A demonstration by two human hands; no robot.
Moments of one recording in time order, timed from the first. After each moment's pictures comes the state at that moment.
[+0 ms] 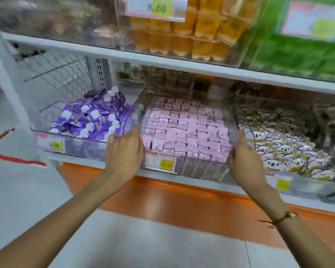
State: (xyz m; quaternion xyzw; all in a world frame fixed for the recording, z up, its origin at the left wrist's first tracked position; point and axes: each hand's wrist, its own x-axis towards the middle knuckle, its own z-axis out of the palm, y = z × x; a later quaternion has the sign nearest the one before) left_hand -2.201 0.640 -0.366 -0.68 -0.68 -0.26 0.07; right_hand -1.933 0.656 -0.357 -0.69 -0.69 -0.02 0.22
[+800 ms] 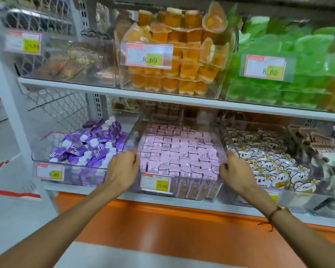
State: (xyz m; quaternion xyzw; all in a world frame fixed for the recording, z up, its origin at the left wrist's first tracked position) left_hand -2.213 0.660 -0.352 -0.67 -0.68 -0.30 -0.03; right_hand -1.922 0.673 -0.336 -0.68 -0.71 -0.02 0.21
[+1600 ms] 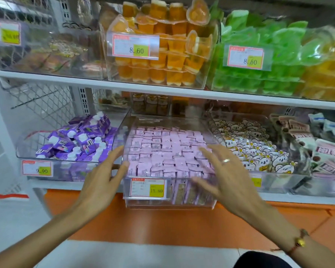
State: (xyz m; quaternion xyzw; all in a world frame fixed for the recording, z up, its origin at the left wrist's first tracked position) left_hand -2.227 0.590 -0.362 -0.68 -0.57 -0.43 -0.18; right_hand -1.932 0.587 -0.333 -0.53 -0.81 -0.14 0.21
